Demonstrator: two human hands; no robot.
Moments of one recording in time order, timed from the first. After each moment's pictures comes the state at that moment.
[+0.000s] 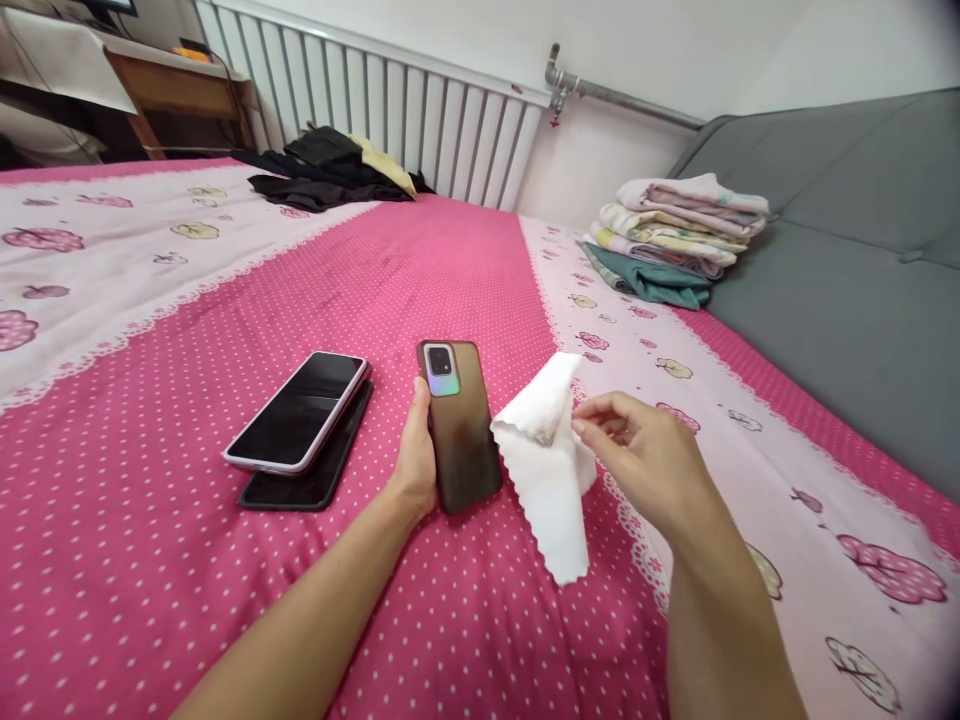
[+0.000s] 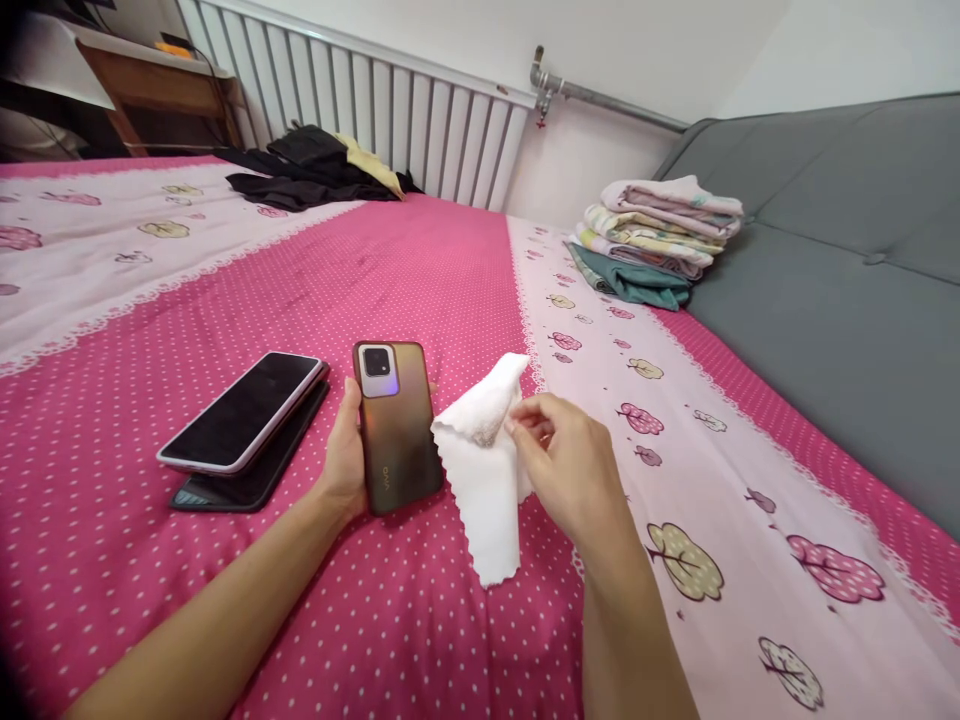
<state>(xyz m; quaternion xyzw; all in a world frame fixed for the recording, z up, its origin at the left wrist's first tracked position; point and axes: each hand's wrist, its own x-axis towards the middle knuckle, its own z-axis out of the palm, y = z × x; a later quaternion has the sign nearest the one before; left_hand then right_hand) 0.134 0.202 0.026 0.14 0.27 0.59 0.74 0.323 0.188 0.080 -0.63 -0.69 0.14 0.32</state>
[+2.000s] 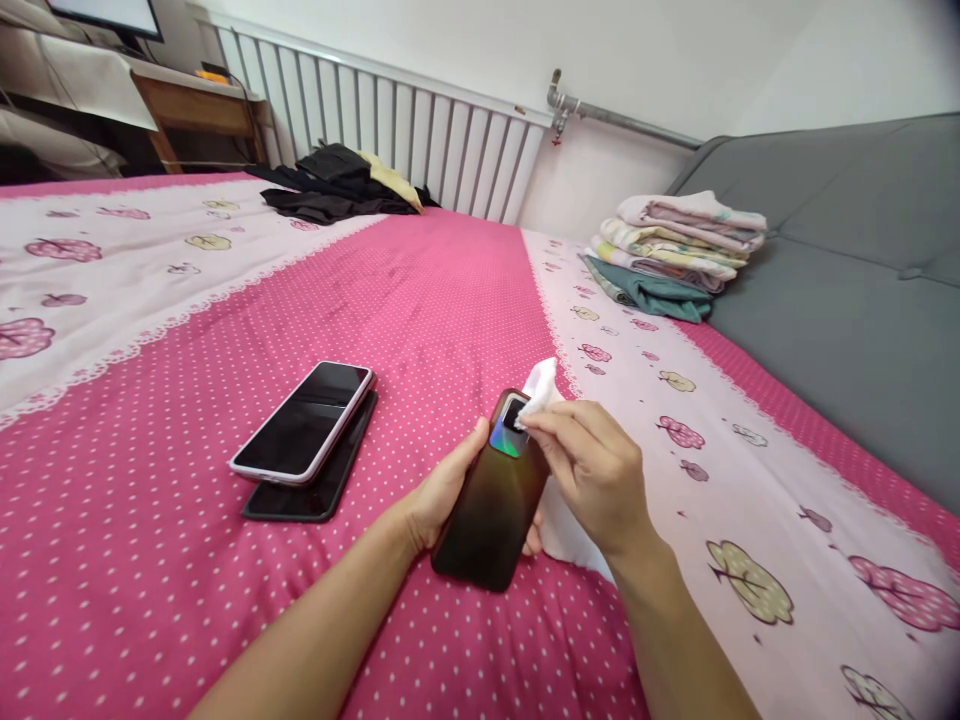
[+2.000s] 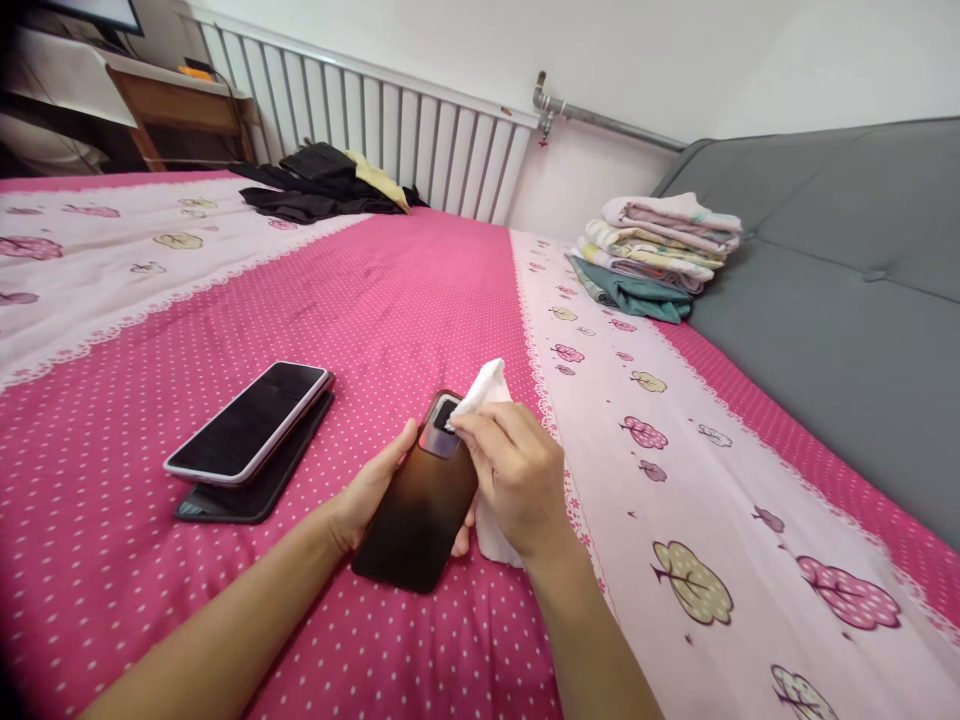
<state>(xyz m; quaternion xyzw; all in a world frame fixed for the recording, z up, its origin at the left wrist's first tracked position) 0.132 0.195 0.008 0.29 0.16 0.25 0.91 0.289 0.200 0.052 -0.38 -0.81 -0.09 0.44</state>
